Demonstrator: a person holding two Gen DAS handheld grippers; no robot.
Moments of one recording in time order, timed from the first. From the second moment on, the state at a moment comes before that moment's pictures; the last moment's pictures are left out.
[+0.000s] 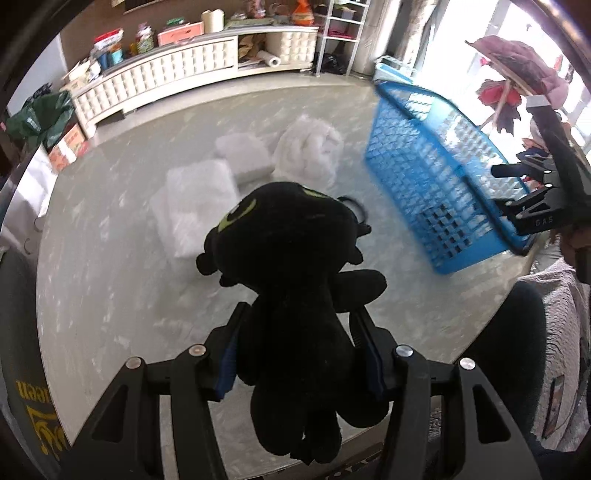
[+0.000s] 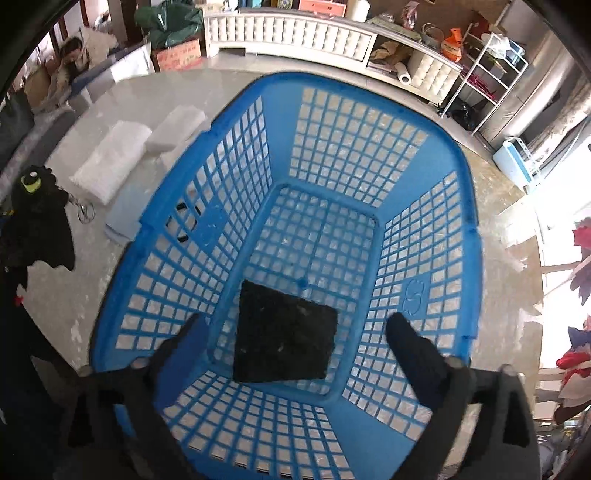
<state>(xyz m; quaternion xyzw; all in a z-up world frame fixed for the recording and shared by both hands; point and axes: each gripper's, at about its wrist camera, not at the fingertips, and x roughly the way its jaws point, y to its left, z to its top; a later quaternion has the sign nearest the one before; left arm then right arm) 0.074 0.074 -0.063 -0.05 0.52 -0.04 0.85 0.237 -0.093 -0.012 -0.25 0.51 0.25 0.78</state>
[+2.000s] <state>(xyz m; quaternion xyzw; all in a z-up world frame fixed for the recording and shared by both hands) 0.288 -0.146 -0.086 0.22 0.57 -0.18 0.77 0.240 -0.216 -0.011 -0.14 0.52 0.20 0.82</state>
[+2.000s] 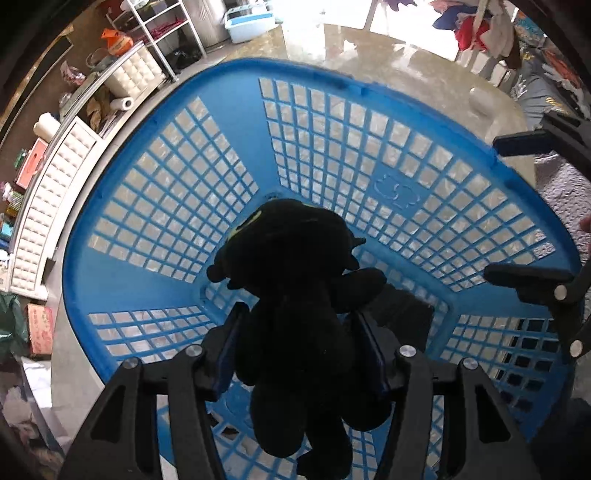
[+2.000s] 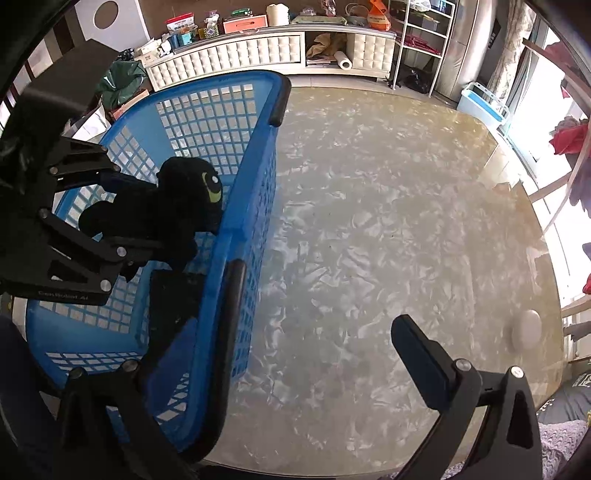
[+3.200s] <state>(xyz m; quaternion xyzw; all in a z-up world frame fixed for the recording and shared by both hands) 0.140 -0.012 0.034 0.12 0.46 -0.10 0.87 0.172 -0.102 0.057 -0.15 0.46 0.23 0.85</state>
